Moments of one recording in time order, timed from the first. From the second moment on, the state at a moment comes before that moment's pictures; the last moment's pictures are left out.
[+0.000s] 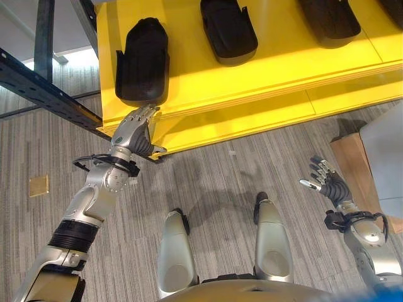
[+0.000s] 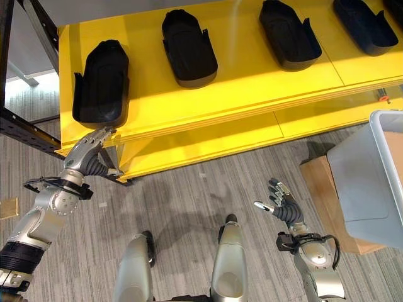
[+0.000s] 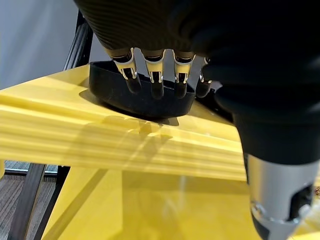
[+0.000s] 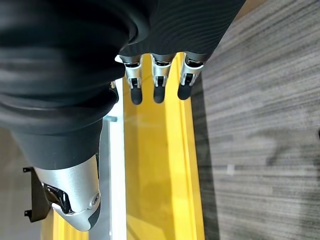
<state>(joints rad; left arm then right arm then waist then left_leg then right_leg) -0.26 0.71 -0.12 0.13 0.56 -0.08 0.13 0.19 -0.48 -0.03 0.05 0.41 -0.05 0.08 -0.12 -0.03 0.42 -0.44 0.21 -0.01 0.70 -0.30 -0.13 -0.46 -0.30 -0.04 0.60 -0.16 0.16</state>
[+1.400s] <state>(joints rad) -0.58 0.71 -0.31 0.43 0.49 -0.01 0.14 0.16 -0.49 0.01 0.03 0.41 -0.04 0.10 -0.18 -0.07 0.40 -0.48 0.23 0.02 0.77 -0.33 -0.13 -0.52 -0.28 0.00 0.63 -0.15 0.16</state>
